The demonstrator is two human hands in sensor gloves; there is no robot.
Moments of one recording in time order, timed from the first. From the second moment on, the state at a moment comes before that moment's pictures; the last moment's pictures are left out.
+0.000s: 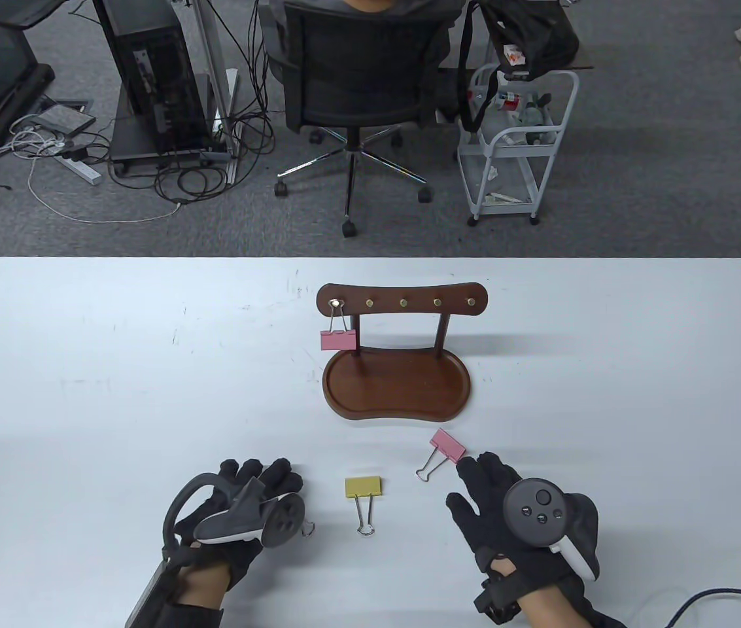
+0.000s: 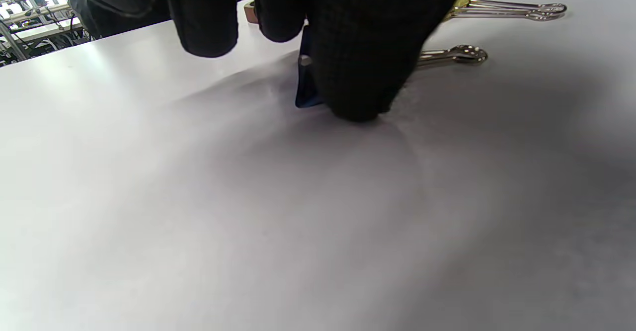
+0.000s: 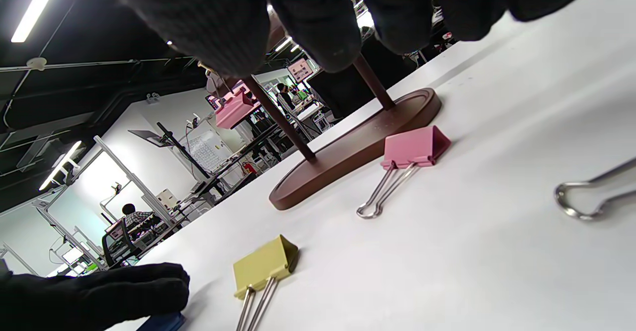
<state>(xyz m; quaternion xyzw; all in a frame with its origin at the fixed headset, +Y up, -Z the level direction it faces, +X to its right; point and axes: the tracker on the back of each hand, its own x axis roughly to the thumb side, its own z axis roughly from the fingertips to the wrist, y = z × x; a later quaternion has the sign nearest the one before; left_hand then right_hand) -0.171 -0.747 -0.252 -0.15 -0.26 -0.14 0.94 0.168 -0.707 -0.225 0.09 0.03 0.94 0.32</state>
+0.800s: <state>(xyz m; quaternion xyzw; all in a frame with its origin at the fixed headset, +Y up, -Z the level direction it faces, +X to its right) -0.173 -0.746 -0.254 -0.12 -0.27 -0.14 0.95 0.168 -0.708 -0.226 0.09 0.03 0.94 0.32</state>
